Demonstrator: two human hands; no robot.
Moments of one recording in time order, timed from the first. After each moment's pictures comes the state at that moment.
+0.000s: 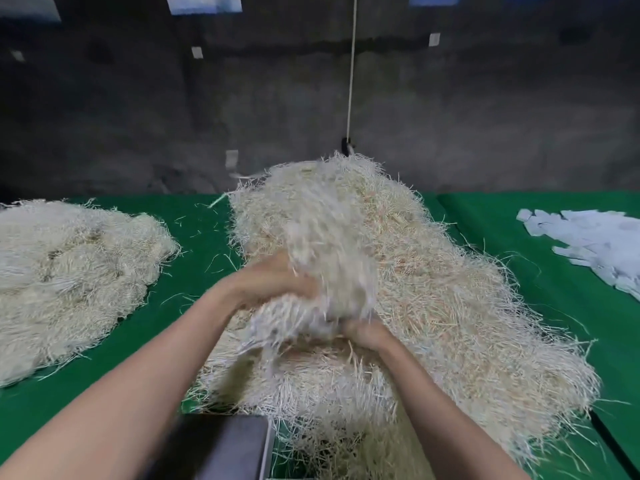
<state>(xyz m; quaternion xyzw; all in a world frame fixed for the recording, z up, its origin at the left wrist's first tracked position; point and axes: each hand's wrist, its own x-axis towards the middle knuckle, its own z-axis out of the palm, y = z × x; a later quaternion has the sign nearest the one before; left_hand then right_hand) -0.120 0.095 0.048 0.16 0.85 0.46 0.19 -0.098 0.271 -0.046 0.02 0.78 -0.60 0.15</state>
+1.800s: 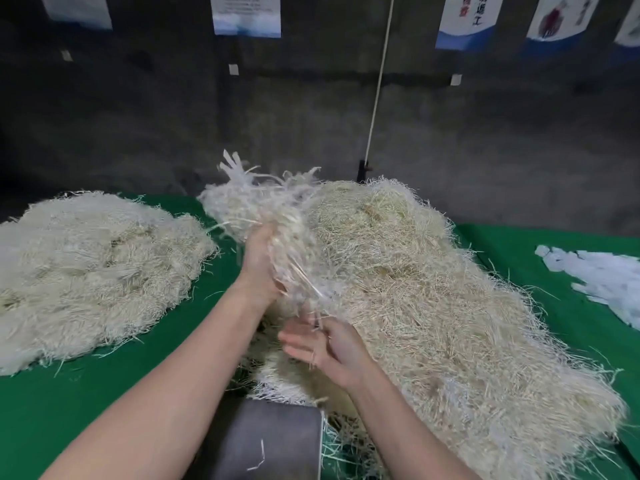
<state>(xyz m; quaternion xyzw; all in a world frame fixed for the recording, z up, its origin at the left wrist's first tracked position) -0.093 -0.004 0.055 -0.01 0.60 0.80 -0.04 -0.048 0.130 -0.018 0.03 0.52 -0.82 0.23</state>
